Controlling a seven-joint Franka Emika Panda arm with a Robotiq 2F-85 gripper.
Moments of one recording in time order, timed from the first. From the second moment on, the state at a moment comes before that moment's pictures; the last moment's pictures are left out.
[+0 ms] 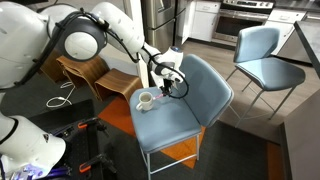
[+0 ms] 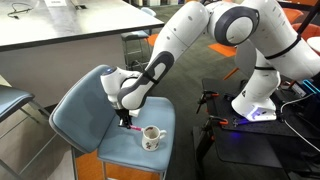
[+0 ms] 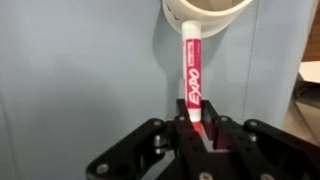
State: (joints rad) arm 0.14 0.94 0.05 -1.53 0.09 2.36 0.19
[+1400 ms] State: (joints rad) arm 0.55 0.58 -0.26 -2.23 0.01 3.03 0.59
